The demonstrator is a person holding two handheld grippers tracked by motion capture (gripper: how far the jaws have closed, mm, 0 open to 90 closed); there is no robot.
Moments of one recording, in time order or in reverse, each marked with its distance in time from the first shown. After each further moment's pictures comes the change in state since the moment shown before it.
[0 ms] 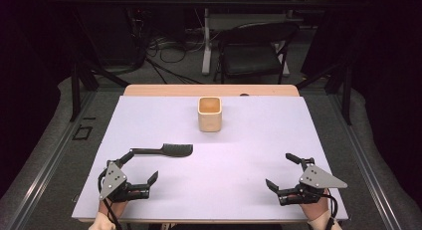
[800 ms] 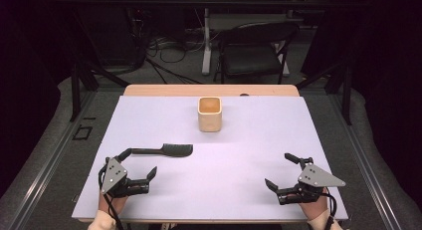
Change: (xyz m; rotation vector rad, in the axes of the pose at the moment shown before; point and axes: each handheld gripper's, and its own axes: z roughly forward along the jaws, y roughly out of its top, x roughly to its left) left arm 0.008 0.003 0.007 0.038 0.049 -0.008; right arm -0.001 -0.002 0.003 0.014 0.005 0.006
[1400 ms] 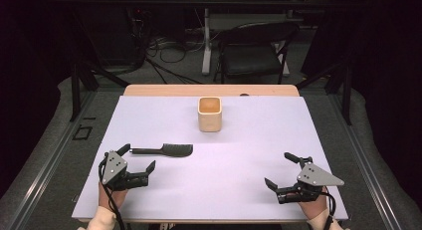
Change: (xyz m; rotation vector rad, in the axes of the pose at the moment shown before) left arm 0.012 0.008 0.010 0.052 0.030 -0.026; right arm -0.001 -0.001 0.003 0.006 -0.007 -0.006
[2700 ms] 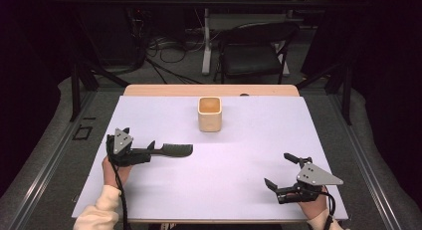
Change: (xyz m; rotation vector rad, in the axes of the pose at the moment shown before) left arm 0.038 0.012 0.055 0.131 0.122 0.001; right arm 0.000 -0.001 0.000 0.019 0.001 0.006
